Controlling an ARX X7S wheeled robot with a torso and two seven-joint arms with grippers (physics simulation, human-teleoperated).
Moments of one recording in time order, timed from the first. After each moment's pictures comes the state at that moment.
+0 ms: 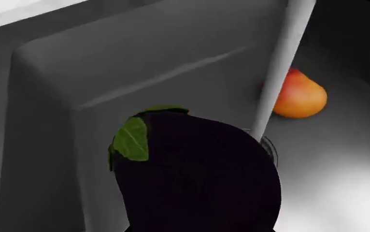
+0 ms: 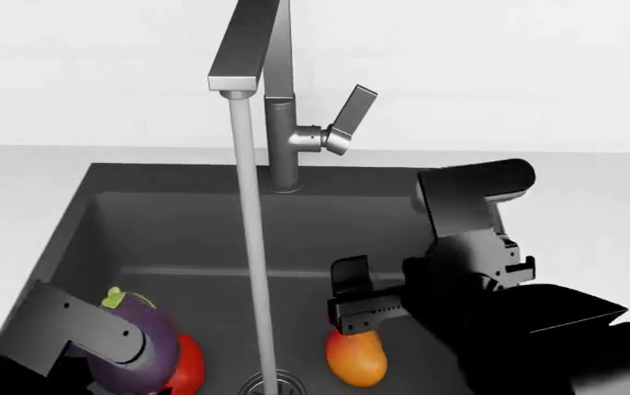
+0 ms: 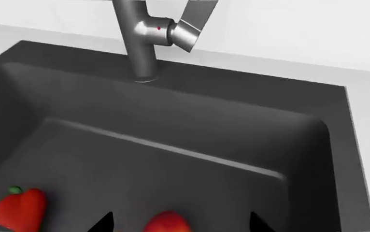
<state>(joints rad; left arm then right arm) -0.73 -0.64 0.56 0.38 -1.48 -1.14 -0.81 0.87 0.34 -0.23 0.04 0.65 1.24 0.04</state>
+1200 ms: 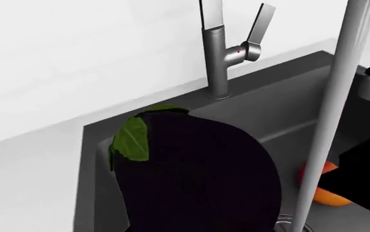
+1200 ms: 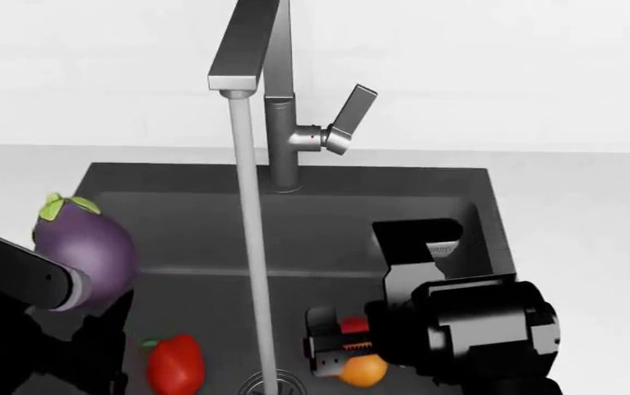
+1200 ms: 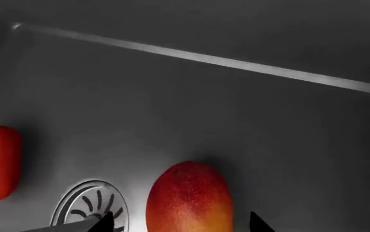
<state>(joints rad) -0.74 -0.74 0.49 0.50 -1.25 -0.97 -0.64 1.14 0.14 -0.52 0.99 0.50 0.97 -0.29</state>
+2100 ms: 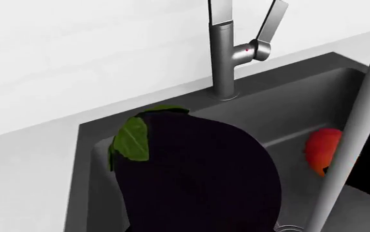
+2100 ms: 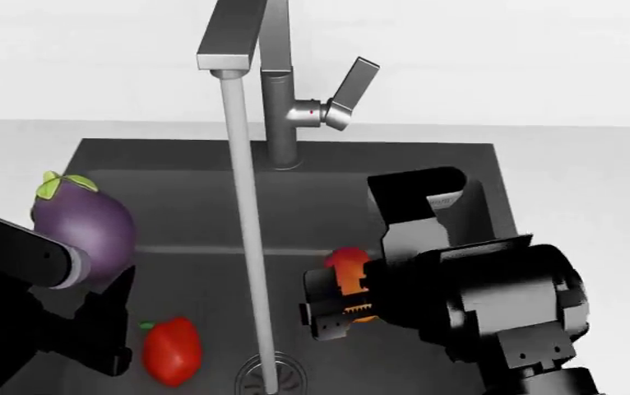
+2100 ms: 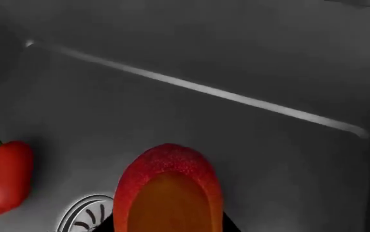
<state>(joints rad) -0.76 -0.72 0.50 0.47 -1.20 -0.93 -0.62 1.14 0.21 -0.48 0.65 0.56 1.15 -0.17</state>
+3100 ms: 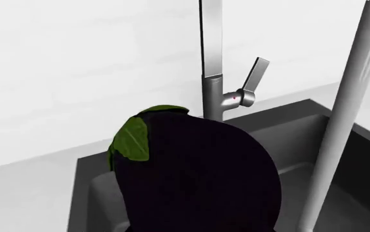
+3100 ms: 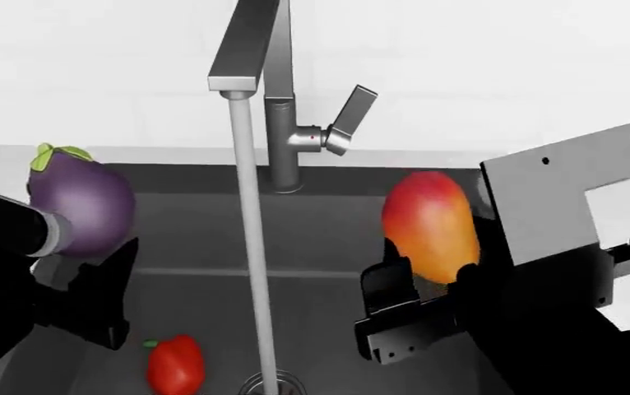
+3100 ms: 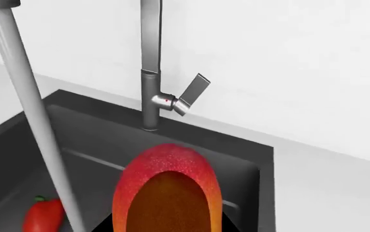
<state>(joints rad) -0.79 -0.71 0.47 0.44 -1.23 -0.88 -0.57 0.87 0.64 -0.07 -0.47 1.55 1.39 0.74</state>
